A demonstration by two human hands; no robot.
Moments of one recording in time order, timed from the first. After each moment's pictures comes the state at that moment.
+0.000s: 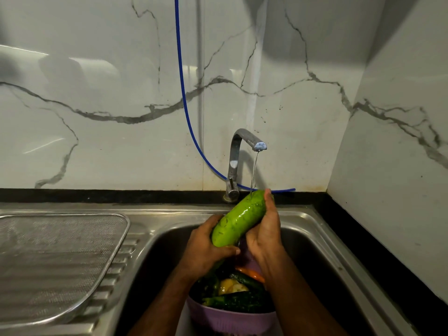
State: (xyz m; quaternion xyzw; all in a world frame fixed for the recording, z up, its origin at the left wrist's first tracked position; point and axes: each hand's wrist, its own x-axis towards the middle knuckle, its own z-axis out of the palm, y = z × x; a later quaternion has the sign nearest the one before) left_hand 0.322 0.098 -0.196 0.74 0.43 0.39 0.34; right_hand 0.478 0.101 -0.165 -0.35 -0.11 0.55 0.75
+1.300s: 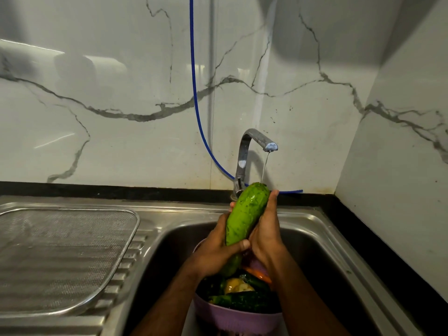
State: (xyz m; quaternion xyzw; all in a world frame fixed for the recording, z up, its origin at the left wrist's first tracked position) left_hand 0.329 0.086 -0.188 0.69 0.34 0.36 0.52; right_hand 0.462 0.085 -0.146 -0.41 -0.21 0.55 0.70
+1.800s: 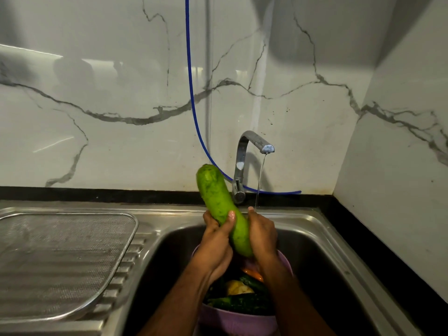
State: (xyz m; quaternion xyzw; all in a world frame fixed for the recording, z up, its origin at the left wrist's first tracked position) left_hand 0.357 0.075 -0.162 0.35 0.26 0.54 0.72; right_hand 0.464 0.091 -0.172 -0.68 -0.35 0.33 0.56
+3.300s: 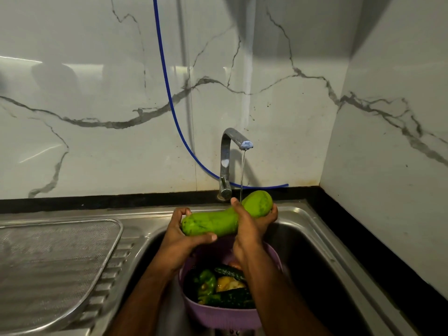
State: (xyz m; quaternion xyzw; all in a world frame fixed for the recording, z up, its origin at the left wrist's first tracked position) left_hand 0.302 0.088 -0.171 0.53 0.37 0.51 0.58; right_hand 0.457 0.094 -0.164 -0.43 -0.09 0.40 0.80
